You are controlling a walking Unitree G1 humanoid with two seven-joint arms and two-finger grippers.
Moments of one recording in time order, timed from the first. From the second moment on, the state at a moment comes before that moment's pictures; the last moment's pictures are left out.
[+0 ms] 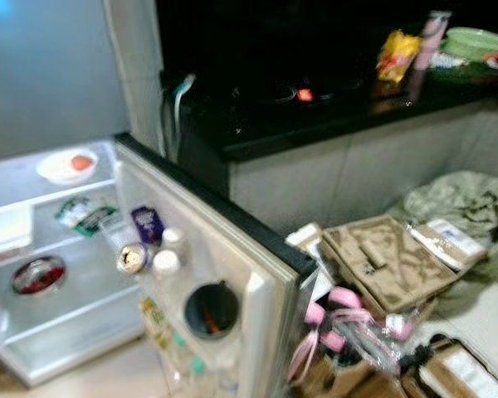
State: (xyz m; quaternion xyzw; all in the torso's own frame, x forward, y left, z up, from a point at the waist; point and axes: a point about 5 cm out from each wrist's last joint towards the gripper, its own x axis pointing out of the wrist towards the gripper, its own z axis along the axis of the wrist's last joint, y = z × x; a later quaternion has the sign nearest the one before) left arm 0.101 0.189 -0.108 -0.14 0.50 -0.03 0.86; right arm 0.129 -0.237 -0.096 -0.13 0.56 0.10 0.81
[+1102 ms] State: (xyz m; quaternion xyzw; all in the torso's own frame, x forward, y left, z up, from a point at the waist) left arm 0.098 0.185 -0.110 -0.09 0.52 -0.04 0.85; right arm 0.266 -0.241 -0.012 0.04 0.27 0.02 0.96
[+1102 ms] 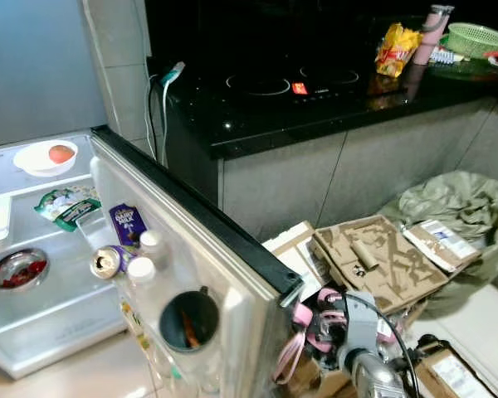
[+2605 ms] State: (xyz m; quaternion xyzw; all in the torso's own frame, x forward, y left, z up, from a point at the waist) left arm 0.104 0.185 -0.109 -0.06 0.52 -0.05 0.85; right arm 0.199 -0.222 -0.065 0.03 0.41 0.07 0.91
